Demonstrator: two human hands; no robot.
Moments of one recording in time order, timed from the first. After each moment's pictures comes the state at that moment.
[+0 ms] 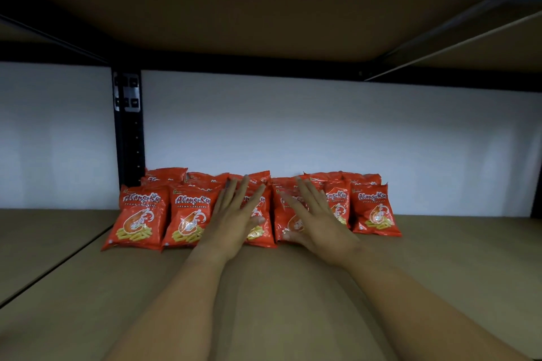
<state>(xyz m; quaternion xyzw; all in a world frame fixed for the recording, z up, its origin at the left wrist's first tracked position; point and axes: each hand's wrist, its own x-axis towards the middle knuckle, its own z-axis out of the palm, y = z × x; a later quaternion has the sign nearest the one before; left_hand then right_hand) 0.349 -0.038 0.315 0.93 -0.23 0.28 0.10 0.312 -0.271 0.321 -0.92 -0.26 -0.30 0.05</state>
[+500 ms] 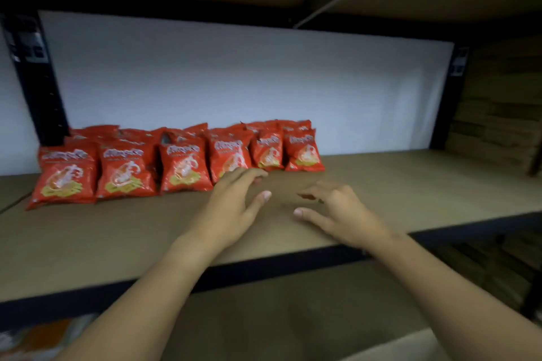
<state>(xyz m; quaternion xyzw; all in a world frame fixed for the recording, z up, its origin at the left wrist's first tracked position) 0.207 -0.132 0.301 0.82 -0.38 0.28 0.33 0.144 -0.373 0.301 -0.95 -0.15 -0.25 0.12</state>
